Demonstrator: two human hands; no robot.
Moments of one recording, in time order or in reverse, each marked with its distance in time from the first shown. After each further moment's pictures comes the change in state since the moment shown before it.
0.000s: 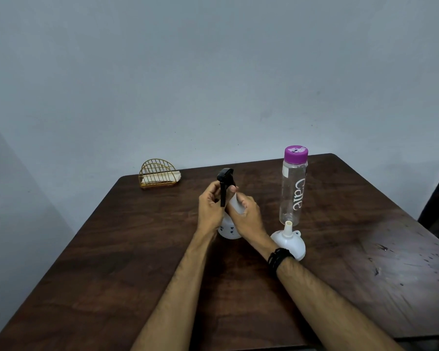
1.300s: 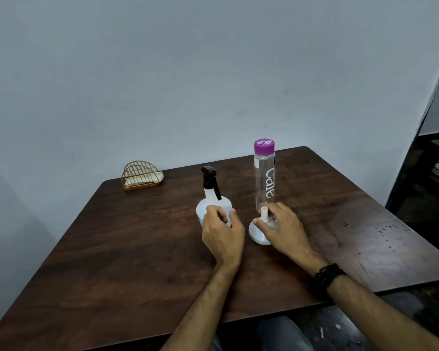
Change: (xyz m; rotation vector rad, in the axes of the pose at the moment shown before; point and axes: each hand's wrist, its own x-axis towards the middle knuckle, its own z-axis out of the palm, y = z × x) left_hand -0.101 -0.015 0.071 0.643 0.467 0.249; right_hand -0.074 0.029 -0.122 -0.603 0.119 -0.091
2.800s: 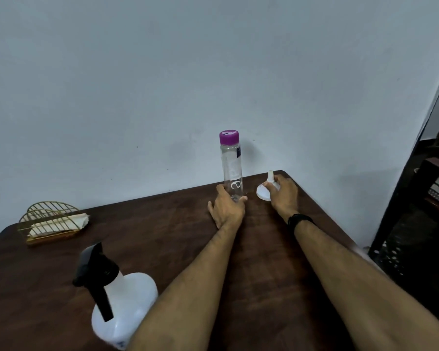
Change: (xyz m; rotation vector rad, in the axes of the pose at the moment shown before) left_hand 0.121 0.008 0.317 0.216 -0.538 -0.268; right_hand 0.270 0.228 0.025 0.113 0.131 0.415
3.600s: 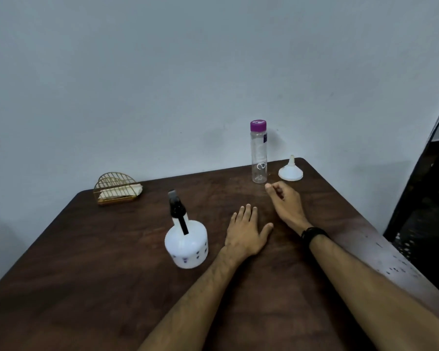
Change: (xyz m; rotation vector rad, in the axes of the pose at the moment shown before) left_hand -0.149 -0.070 -0.097 0.544 -0.389 0.435; right_hand -0.152 -0.060 -0.024 0.182 -0.125 -0.195
